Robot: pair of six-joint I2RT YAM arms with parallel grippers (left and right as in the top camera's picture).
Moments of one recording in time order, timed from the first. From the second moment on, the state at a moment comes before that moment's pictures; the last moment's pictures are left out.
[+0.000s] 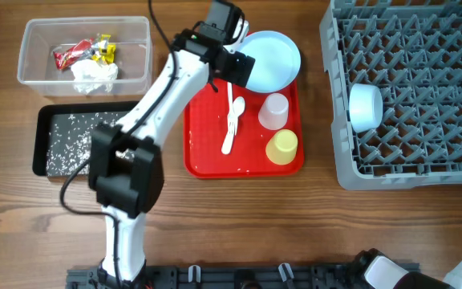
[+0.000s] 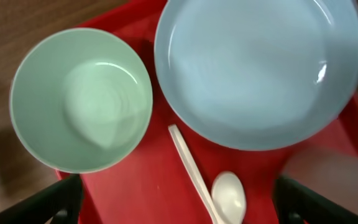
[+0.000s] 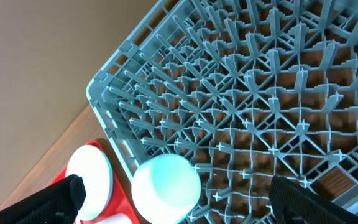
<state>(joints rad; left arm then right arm) -0.45 2.15 1.88 -0.79 -0.04 -0.01 -0.65 1.33 1.52 -0.98 -0.36 0.31</state>
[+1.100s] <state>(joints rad) -0.39 2.30 1.88 -0.65 -0.08 0.01 -0.65 1.34 1.52 -0.99 -0.36 0.31</state>
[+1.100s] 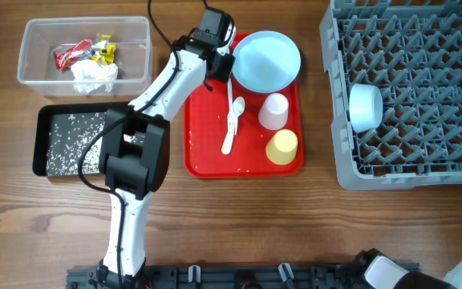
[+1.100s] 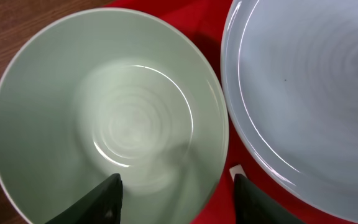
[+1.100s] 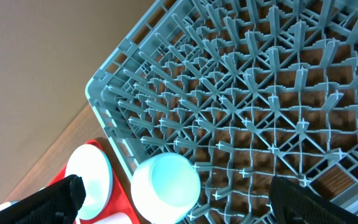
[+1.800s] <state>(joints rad) -0.40 2.29 1.88 -0.63 -0.06 -0.03 -0.65 1.37 1.52 -0.99 -0.36 0.31</state>
